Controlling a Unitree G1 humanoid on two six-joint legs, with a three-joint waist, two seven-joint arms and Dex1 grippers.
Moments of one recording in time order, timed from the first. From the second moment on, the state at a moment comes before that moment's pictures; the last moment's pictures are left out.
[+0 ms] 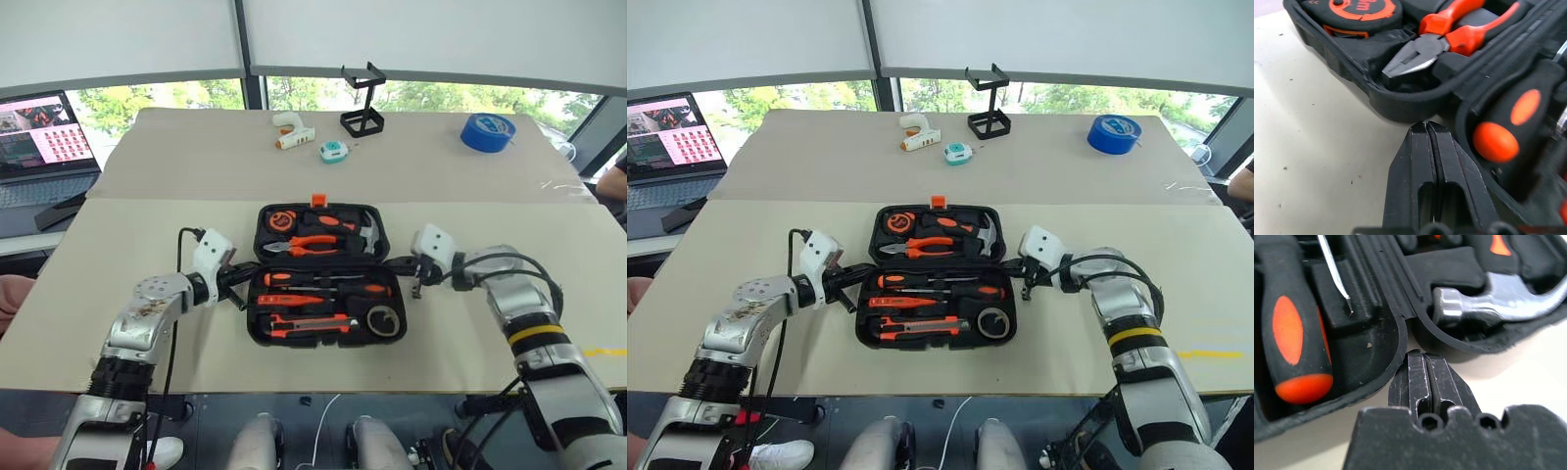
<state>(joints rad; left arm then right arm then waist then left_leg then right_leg) -0.38 0.56 -0.06 0.10 -0.30 0.45 -0.79 -0.60 -0.61 0.16 0.50 0.05 -0.05 1.12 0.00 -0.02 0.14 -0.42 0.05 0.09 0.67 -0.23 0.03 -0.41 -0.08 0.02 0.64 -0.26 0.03</state>
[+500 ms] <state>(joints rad) -0.34 0.71 0.02 0.00 -0.37 0.74 -0.85 -0.47 -0.75 0.02 0.14 0.25 0.44 1.13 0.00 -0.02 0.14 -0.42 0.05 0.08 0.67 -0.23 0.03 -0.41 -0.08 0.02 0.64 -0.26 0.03</state>
